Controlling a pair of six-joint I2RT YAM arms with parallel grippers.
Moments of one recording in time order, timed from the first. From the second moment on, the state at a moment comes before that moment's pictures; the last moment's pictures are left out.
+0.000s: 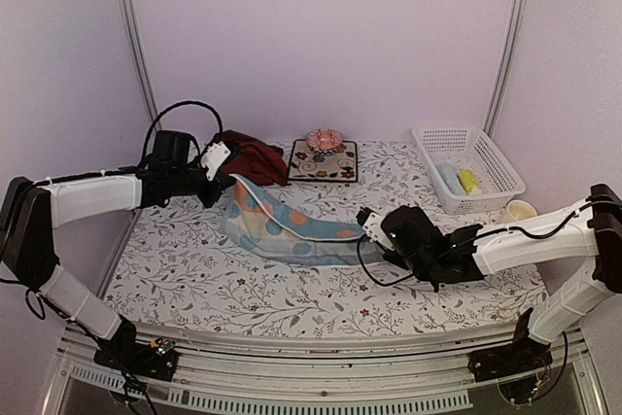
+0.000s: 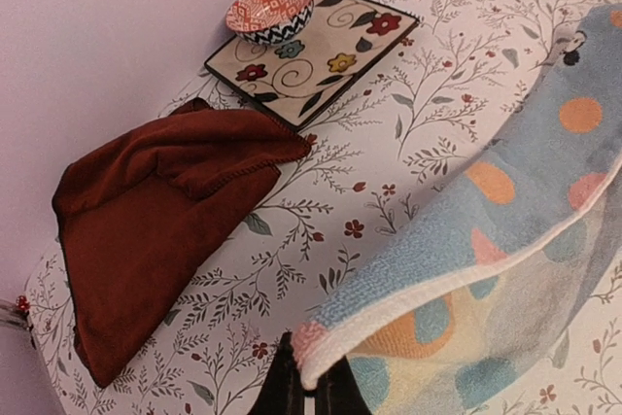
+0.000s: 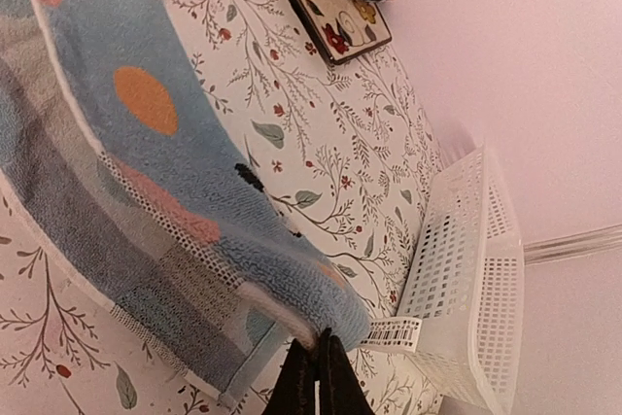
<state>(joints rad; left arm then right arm) -0.35 1.50 0.93 -0.03 0.21 0.48 1.03 1.51 0.74 0.00 0.79 -0.43</state>
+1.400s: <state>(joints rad) -0.35 1.16 0.69 -0.18 0.18 0.52 0.81 1.46 1.06 -0.12 1.01 -0.14</state>
